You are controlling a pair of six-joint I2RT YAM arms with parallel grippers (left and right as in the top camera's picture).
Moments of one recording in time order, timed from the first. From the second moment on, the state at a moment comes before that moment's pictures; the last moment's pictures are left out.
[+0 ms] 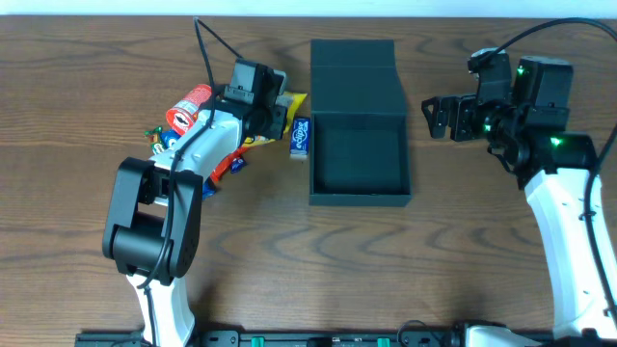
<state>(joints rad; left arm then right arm) -0.29 2.01 1.36 -0.36 0.20 -0.05 -0.04 1.41 1.25 -0.63 -0.32 -0.05</state>
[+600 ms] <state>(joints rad) -0.37 1.73 1.46 -0.42 0.02 -0.12 -0.06 1.41 1.25 -0.56 -0.32 -0.01</state>
